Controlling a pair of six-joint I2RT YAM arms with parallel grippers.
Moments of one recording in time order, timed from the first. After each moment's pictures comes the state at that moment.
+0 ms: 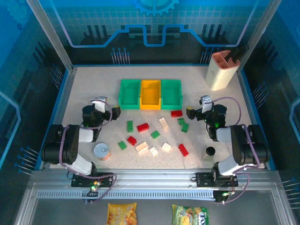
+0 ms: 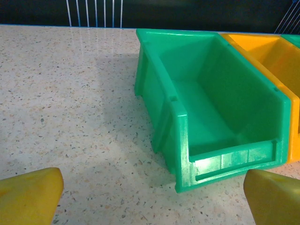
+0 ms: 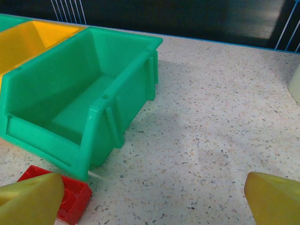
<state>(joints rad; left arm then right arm) 0.05 1.55 0.37 0.84 0.33 -0.06 0.01 1.53 0.39 0.80 -0.36 -0.10</state>
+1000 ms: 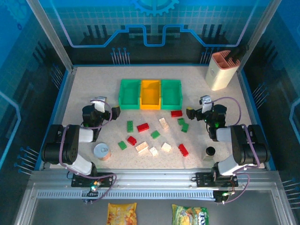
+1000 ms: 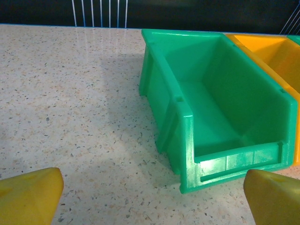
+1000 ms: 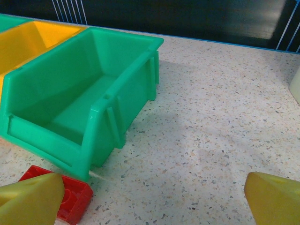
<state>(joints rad) 0.05 1.55 0.37 0.84 0.31 -0.06 0.01 1.53 0.39 0.80 -0.36 -0.10</state>
